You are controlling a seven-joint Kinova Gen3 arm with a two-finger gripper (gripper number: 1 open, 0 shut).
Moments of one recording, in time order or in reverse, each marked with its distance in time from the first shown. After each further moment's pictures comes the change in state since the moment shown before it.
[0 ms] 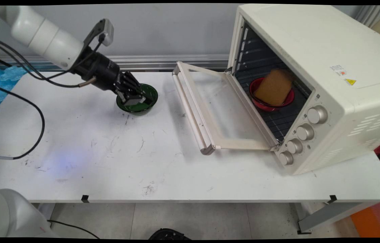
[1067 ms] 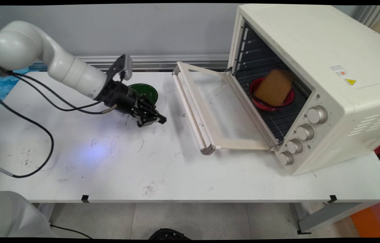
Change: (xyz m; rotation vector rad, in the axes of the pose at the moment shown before) arm -0.039 -0.005 0.081 -0.024 0.037 0.054
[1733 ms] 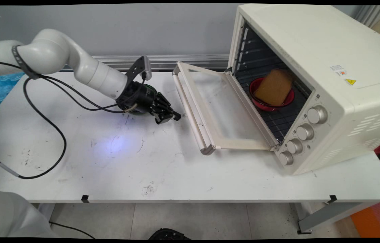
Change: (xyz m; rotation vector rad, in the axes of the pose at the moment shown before) arm 0.013 -0.020 0.048 0.021 0.028 -0.026
